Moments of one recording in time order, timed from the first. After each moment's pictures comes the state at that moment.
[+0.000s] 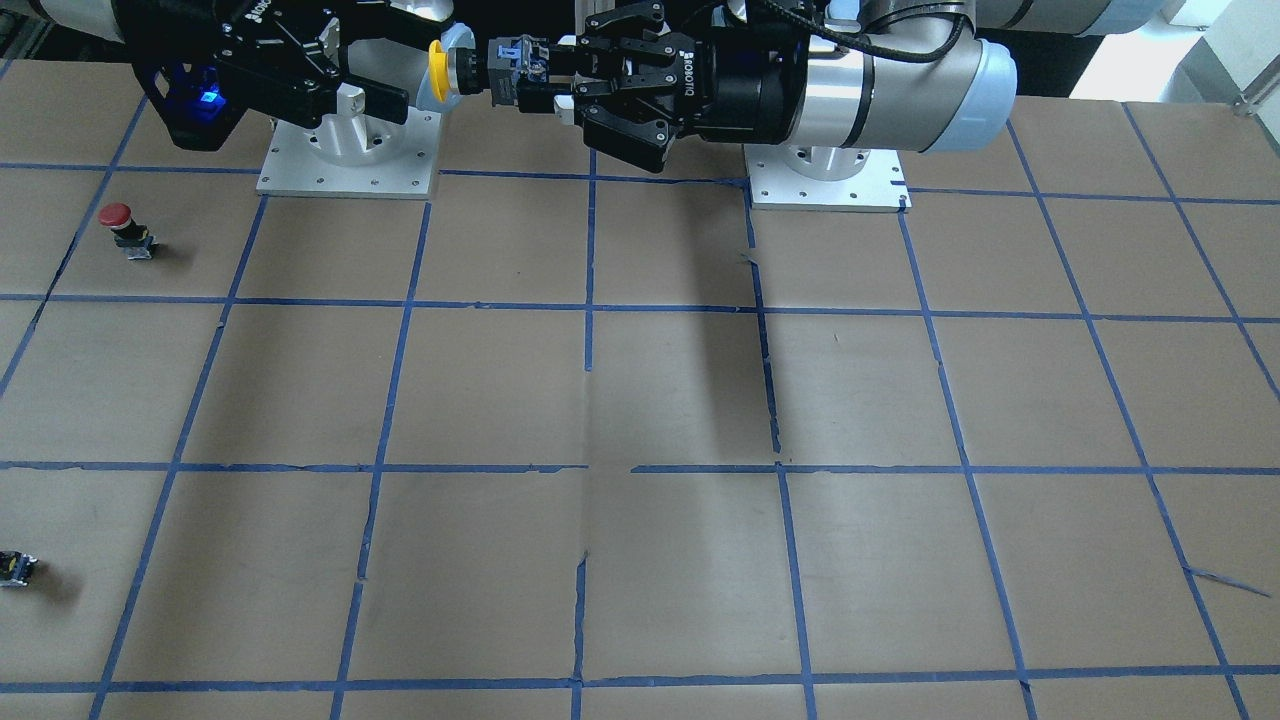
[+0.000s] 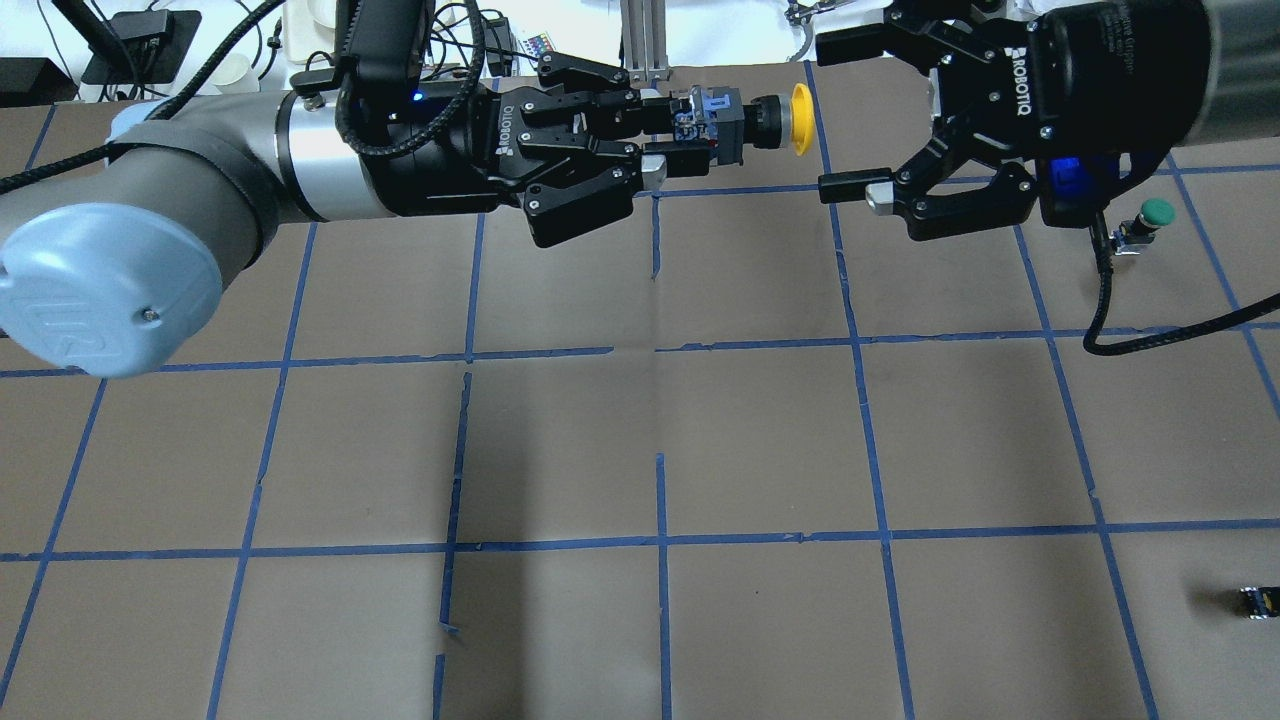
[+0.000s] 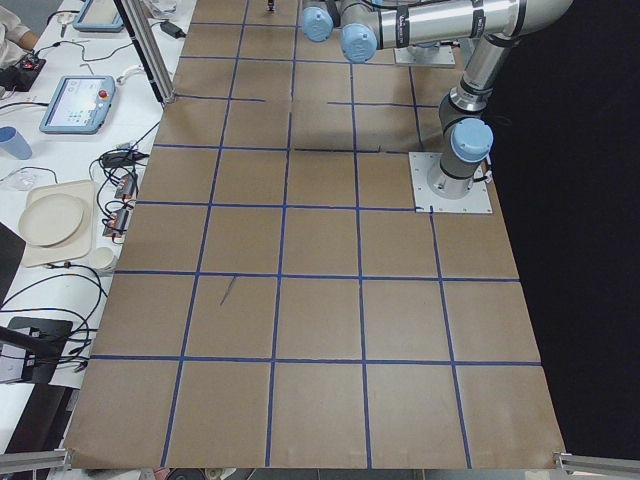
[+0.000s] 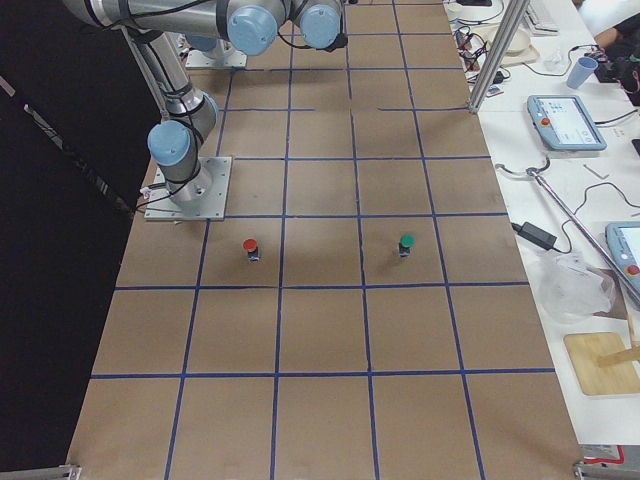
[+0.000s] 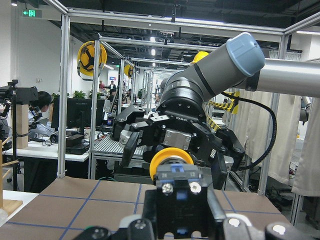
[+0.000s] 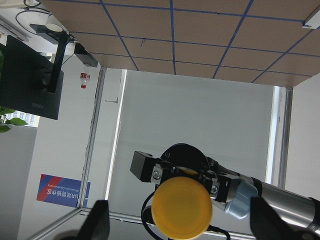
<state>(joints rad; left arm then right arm) -1.58 -1.53 -1.81 -1.78 -0.01 1.88 1.29 -1.72 1.67 -0.90 -0.29 0.77</state>
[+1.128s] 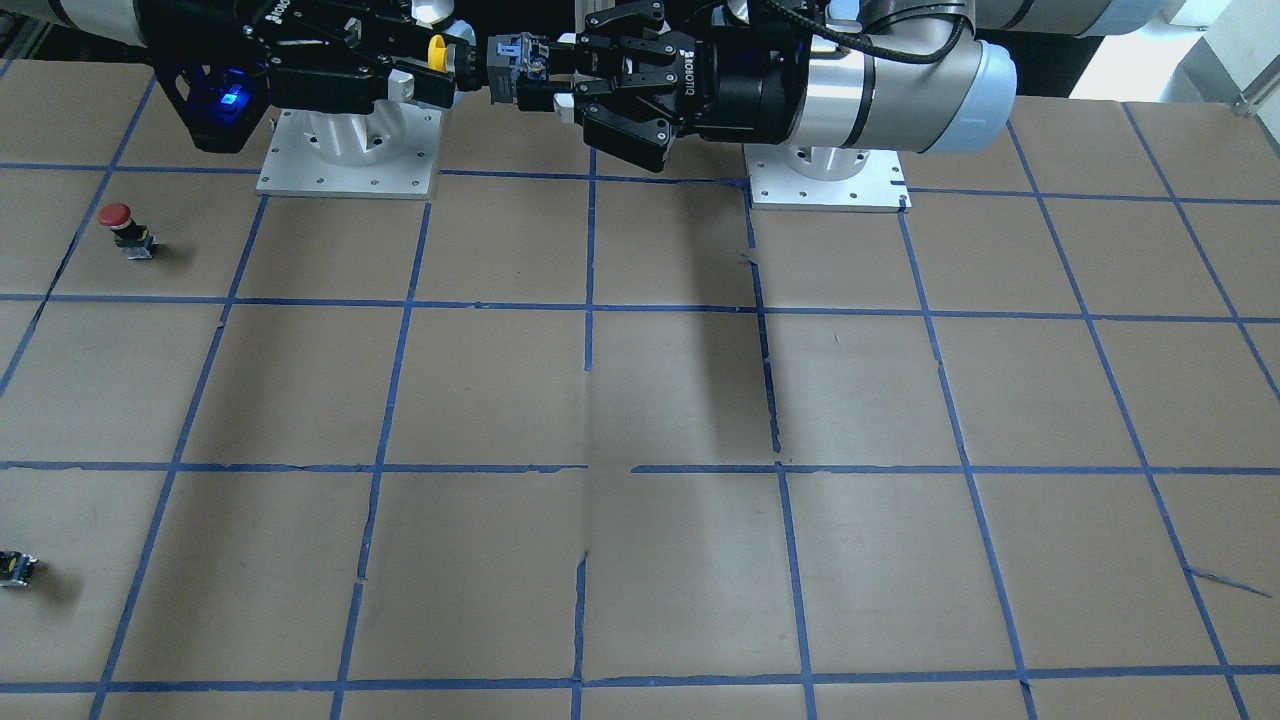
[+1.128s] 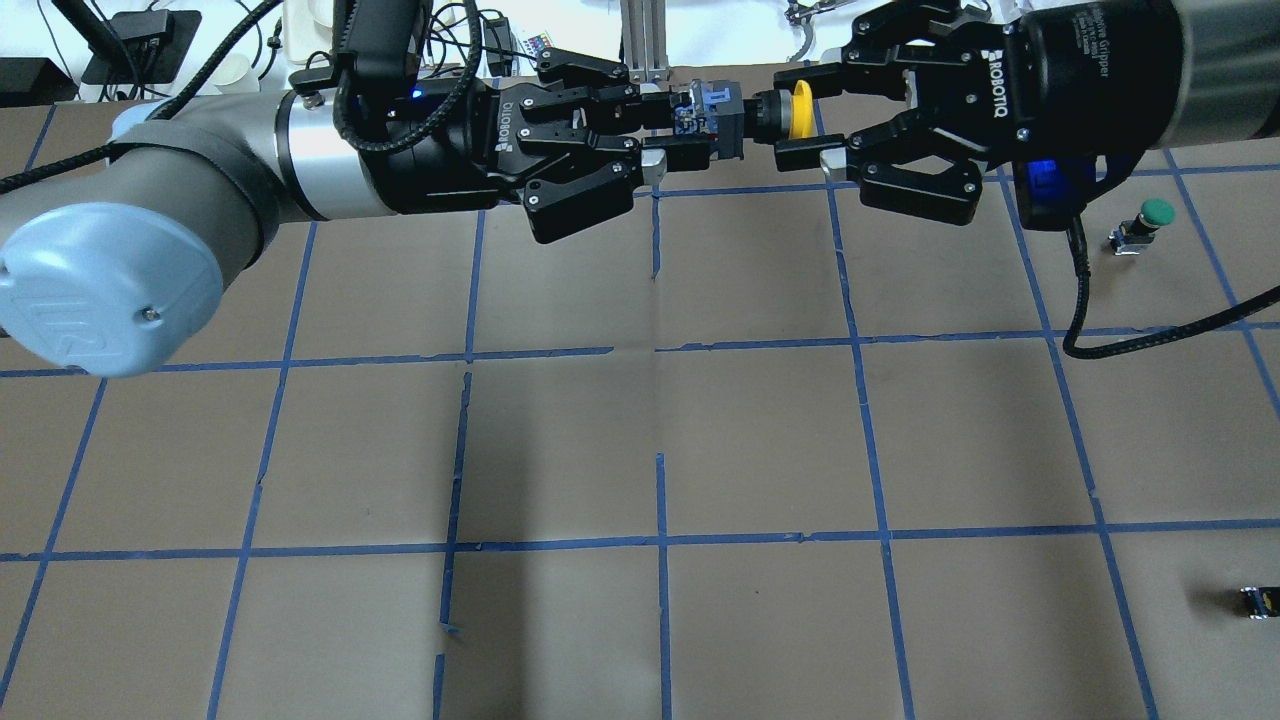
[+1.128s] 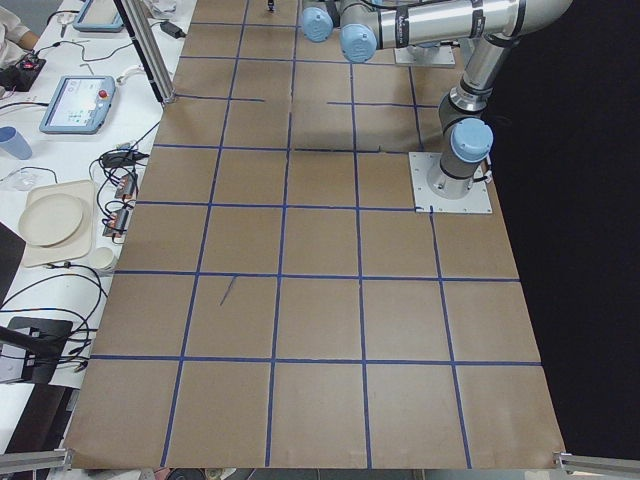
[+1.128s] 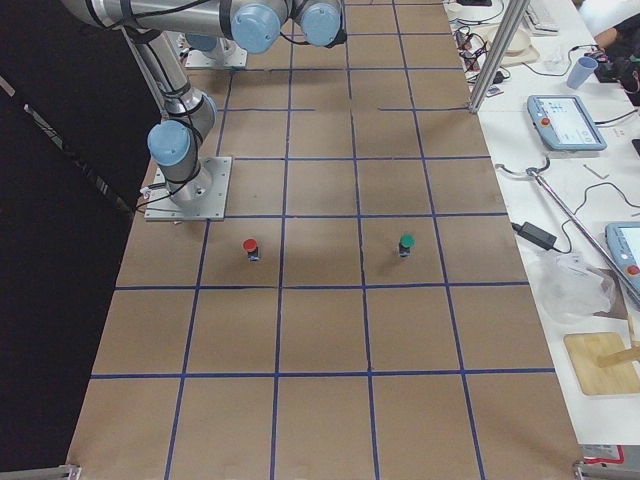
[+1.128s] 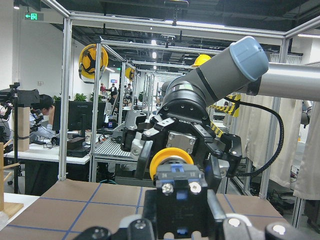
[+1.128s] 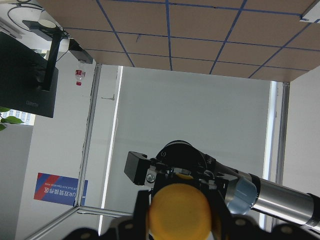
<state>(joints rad) -1.58 -1.54 -1.81 -1.78 -0.02 1.88 1.31 -1.72 1.67 -0.90 -0.28 0.78</state>
